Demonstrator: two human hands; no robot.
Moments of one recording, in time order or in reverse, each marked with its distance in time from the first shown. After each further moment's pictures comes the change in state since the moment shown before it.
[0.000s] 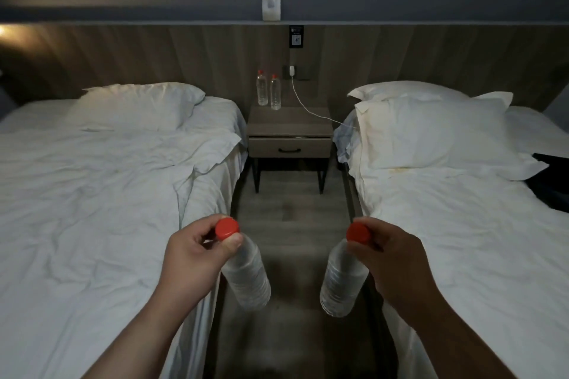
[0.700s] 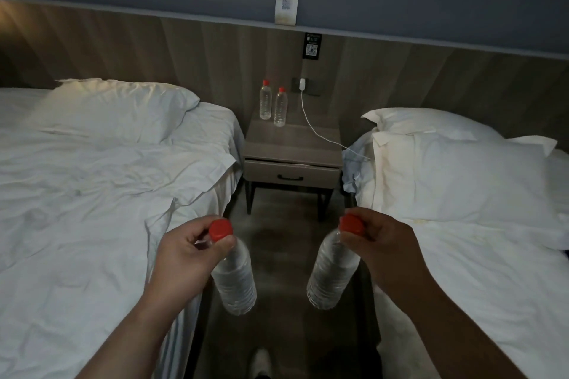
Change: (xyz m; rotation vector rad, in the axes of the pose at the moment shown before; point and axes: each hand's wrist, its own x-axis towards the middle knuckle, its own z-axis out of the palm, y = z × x) left_hand 0.242 -0.048 0.037 -0.045 0.036 -0.074; right_hand 0.273 -0.005 0.053 0.033 -0.083 0.018
